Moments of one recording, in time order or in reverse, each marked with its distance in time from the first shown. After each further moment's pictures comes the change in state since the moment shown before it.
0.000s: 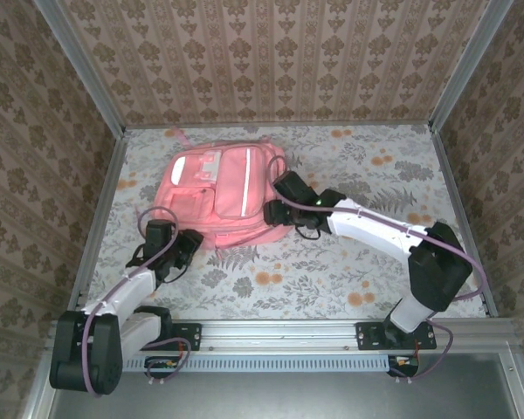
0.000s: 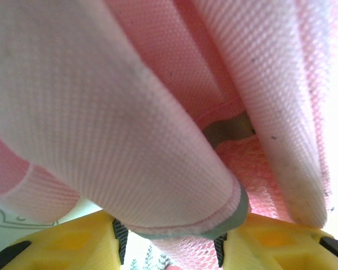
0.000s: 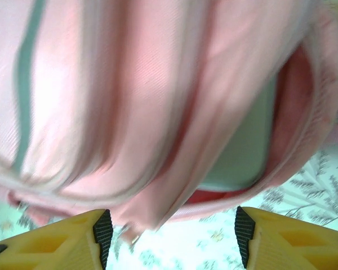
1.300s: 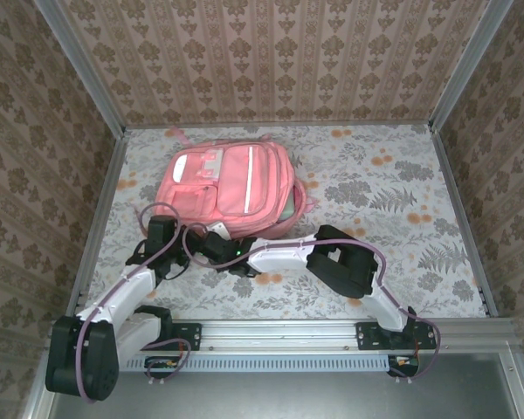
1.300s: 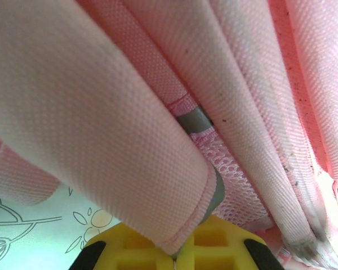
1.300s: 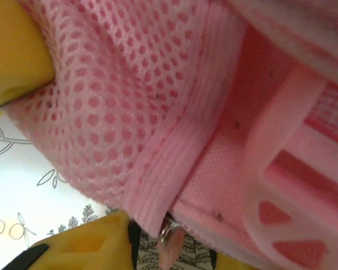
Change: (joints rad) left arm -0.058 -0.043 0.054 -0.090 -0.045 0.012; right arm 0.342 0.582 0.288 0.240 0.223 -0.074
